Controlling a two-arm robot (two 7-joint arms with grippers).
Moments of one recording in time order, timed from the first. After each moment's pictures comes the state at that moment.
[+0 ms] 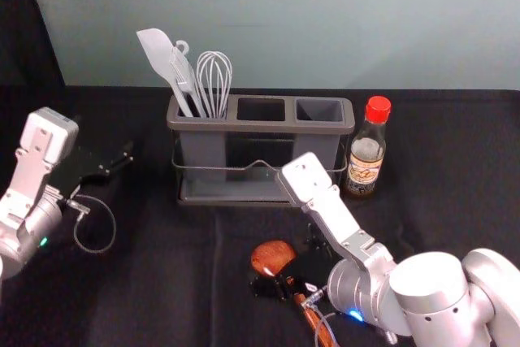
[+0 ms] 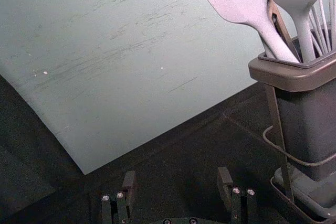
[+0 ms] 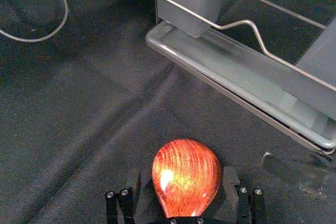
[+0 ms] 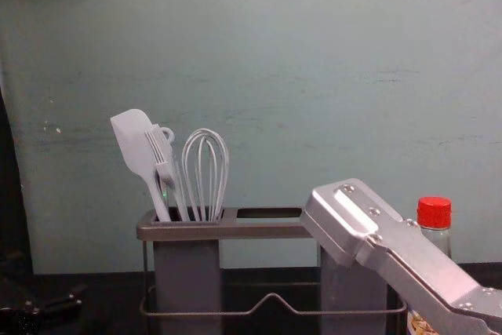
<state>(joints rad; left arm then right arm) -0.20 0.60 0.45 -1.41 -0.25 -0.12 0.03 0.05 0.21 -0.45 -1.82 -0.05 0.85 0.29</state>
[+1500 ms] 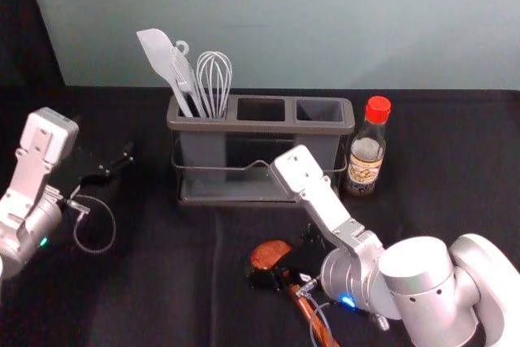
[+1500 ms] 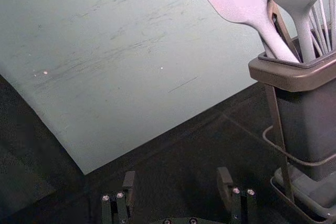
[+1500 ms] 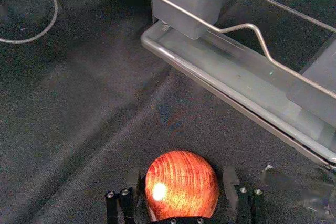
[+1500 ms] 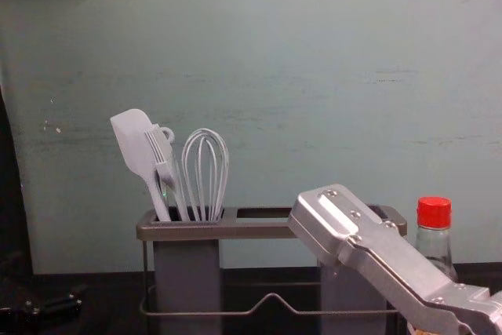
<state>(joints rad) -0.20 0.60 0.45 -1.41 -0.25 -0.12 0.03 0.09 0.15 -0.43 -1.74 -0.13 0.85 0.37</state>
